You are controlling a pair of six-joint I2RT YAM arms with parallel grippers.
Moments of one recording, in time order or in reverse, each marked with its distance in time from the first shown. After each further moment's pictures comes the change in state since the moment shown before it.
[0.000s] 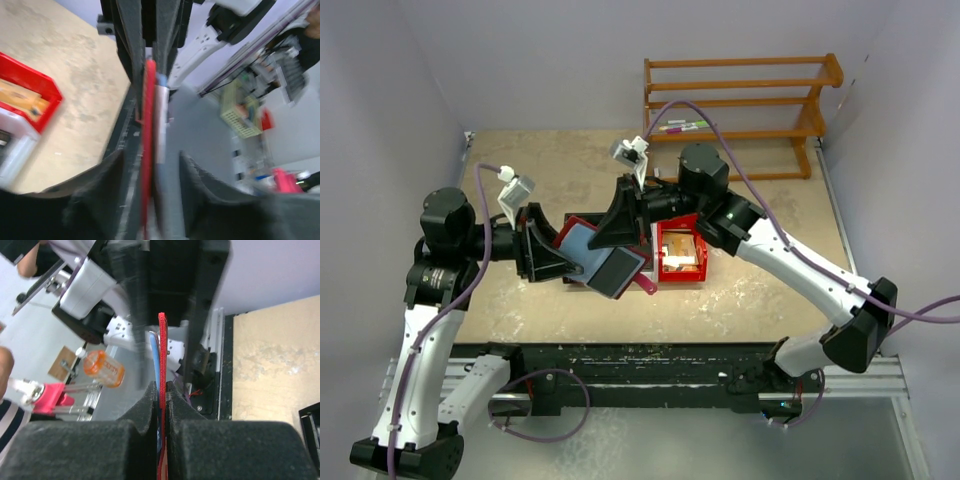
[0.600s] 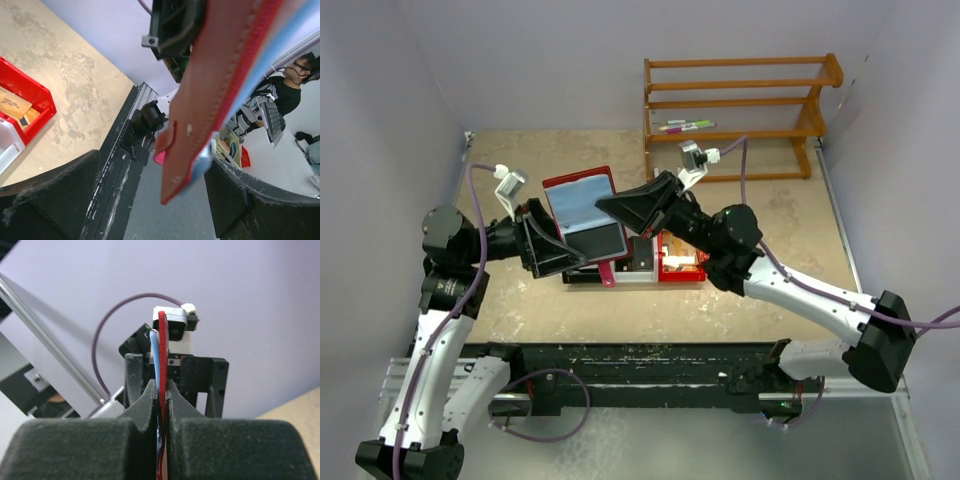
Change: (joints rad) left arm -0.001 -0.065 -0.179 0.410 -0.099 -0.434; right arm 0.067 -0.164 -0.422 0.827 0.644 0.424
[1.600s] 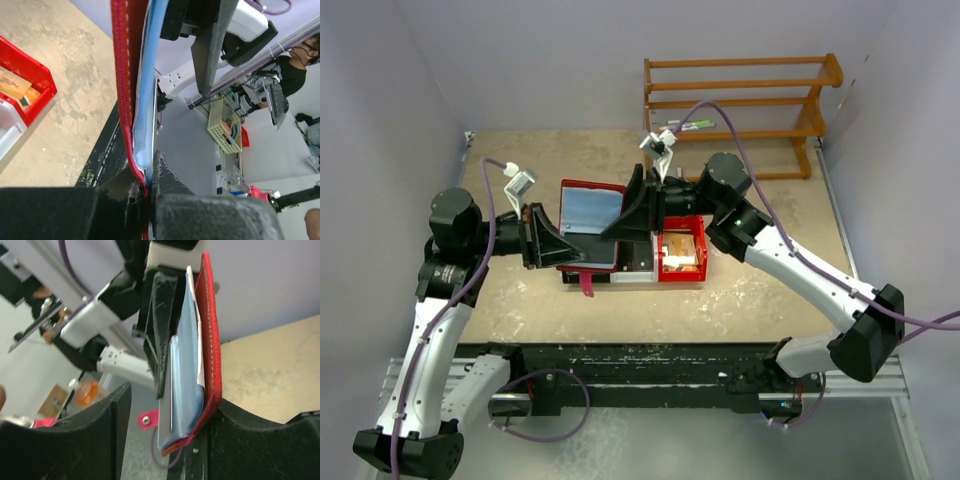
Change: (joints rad) left arm 0.000 0.075 0.087 -0.223 0.052 0.195; right arm -0.142 0.093 0.243 -0.496 -0.571 -0.240
